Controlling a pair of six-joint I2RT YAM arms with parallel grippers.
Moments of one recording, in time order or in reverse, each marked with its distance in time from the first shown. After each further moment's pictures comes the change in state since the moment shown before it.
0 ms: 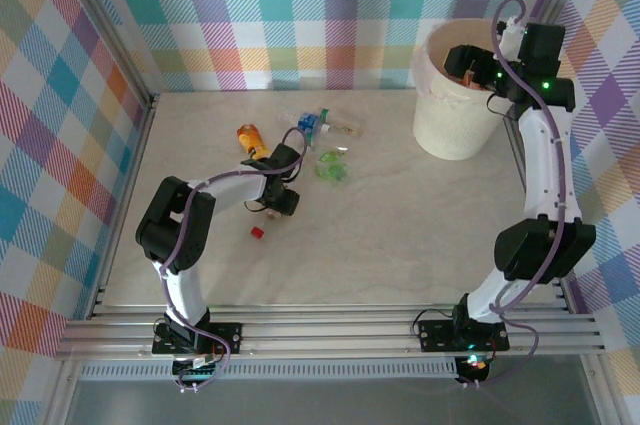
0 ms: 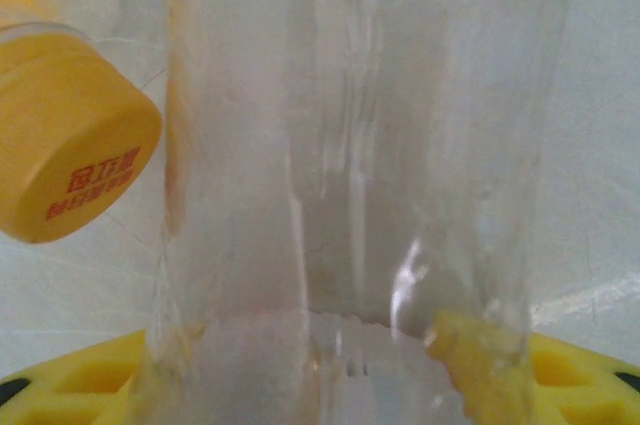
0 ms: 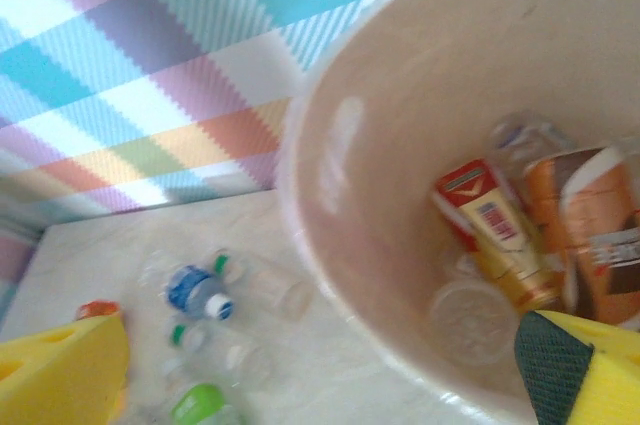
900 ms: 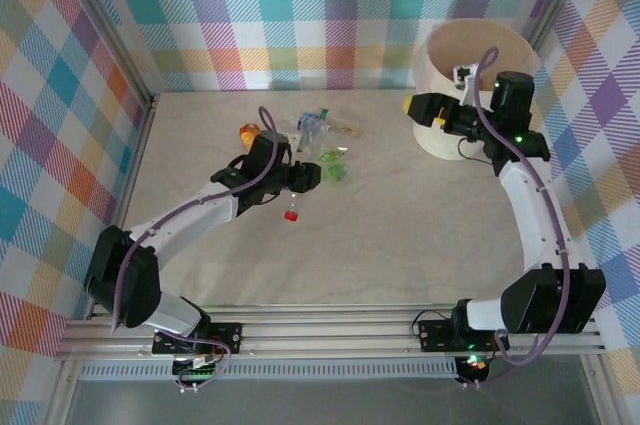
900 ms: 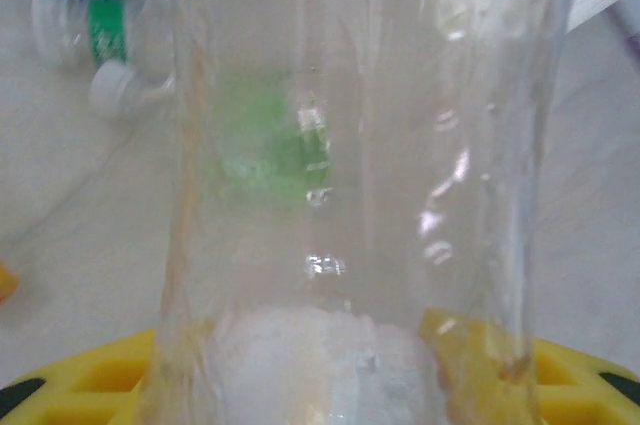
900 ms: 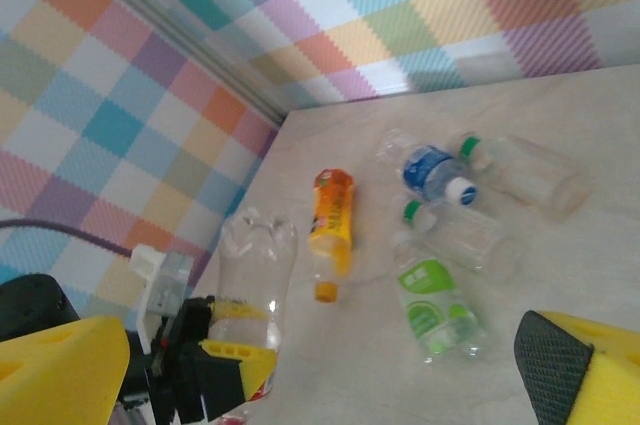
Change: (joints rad) left arm -0.077 -0.404 -0.100 0.317 0.276 -0.286; right arm 0.130 -0.306 -0.541 0.320 -0.403 0.161
